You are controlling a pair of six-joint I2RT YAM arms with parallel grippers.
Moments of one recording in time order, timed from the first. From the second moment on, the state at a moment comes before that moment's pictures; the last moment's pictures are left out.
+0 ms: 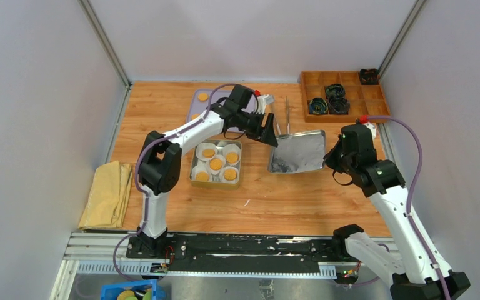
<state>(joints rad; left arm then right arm) -0.61 2.02 1.65 -0.39 0.74 -0.31 0.31 0.85 1.00 -0.88 0.21 0.69</state>
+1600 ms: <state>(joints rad) -0.61 1.86 1.42 -0.36 0.62 -0.37 0.34 1.34 0.86 -0.70 0.24 0.70</state>
